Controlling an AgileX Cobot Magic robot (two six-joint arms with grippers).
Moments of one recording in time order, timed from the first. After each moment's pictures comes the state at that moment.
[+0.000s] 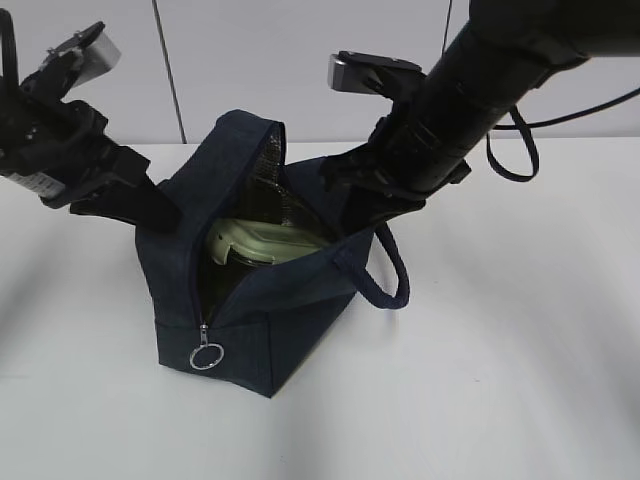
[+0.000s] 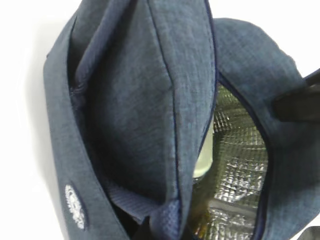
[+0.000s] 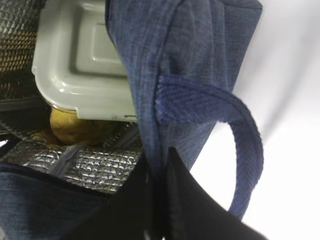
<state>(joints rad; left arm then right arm) -0.18 1.60 -1.13 -0.72 0.93 0.66 0.40 1.85 -1.46 0.45 0.90 -0.28</state>
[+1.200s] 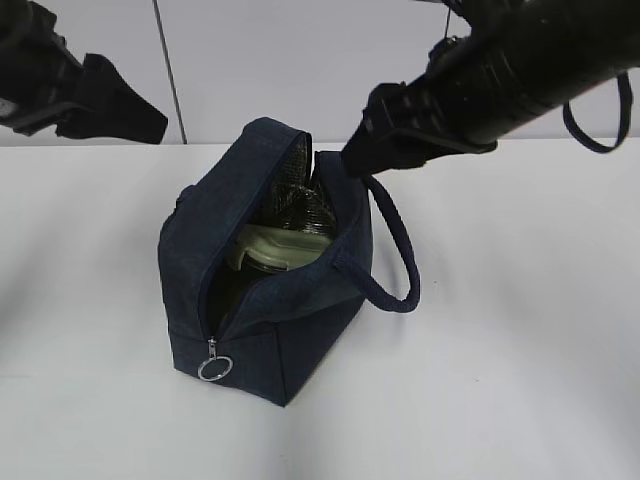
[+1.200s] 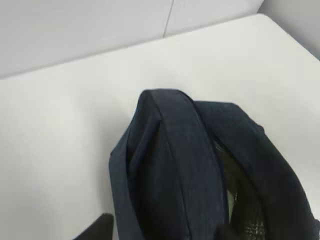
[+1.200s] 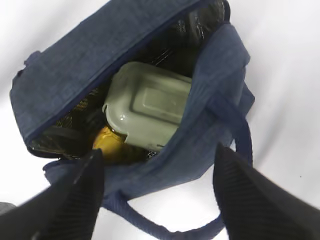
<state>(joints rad) -0.22 1.39 -1.14 -0.64 0.77 0.65 0.40 1.53 -1.24 0.52 0.68 -0.43</state>
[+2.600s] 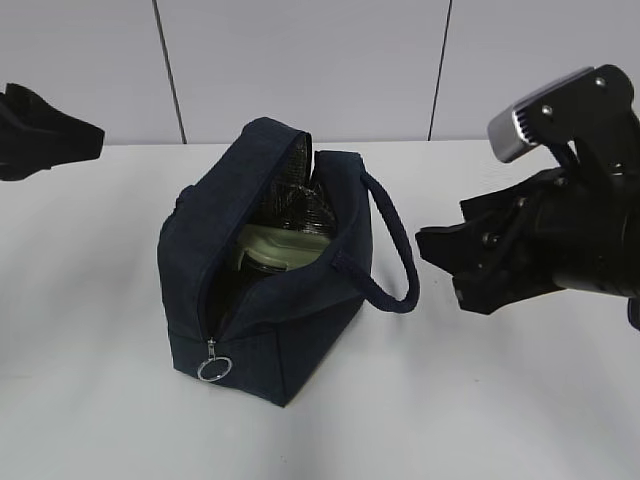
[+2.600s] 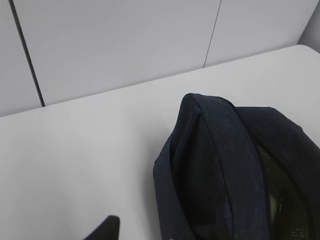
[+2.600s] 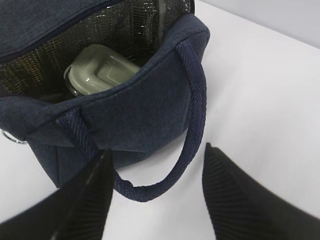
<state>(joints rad) -0.22 1.15 -0.85 -0.65 0.48 0.72 0.48 1.21 -0.62 1.54 0.11 -1.64</state>
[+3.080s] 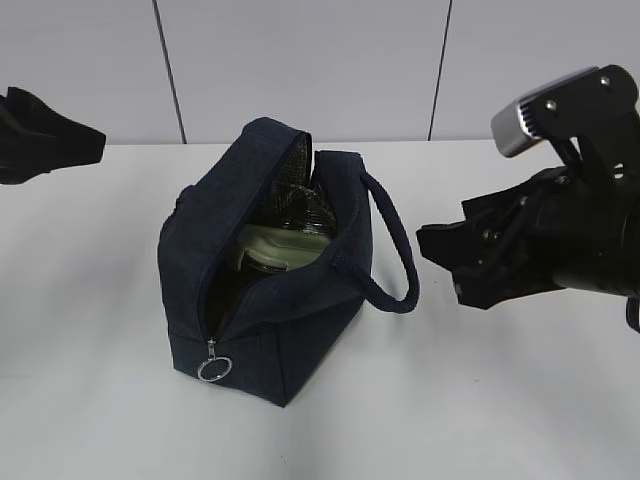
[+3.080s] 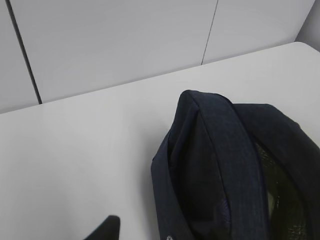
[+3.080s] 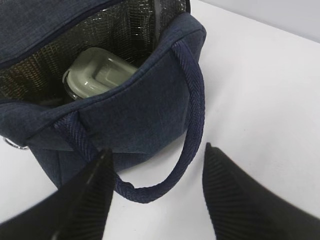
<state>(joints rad) -0.22 1.15 -0.85 -0.65 0.49 0.72 0.48 1.21 -0.62 1.58 0.10 -1.65</state>
